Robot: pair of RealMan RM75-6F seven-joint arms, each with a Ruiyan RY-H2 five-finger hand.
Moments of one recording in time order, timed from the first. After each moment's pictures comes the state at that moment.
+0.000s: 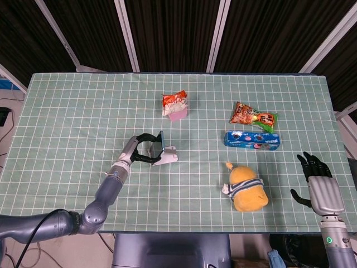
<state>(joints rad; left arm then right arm) -0.85 -1.64 -0.49 -1.64 0.33 0.91 0.09 0.14 -1.13 0.10 -1.70 -1.37 1.39 -0.16</state>
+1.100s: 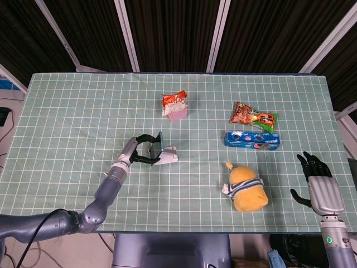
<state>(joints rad) -0.85 -1.64 -0.44 -1.59 0.39 0.88 0.03 0.14 -1.13 0.10 -1.70 -1.37 1.39 -0.16</state>
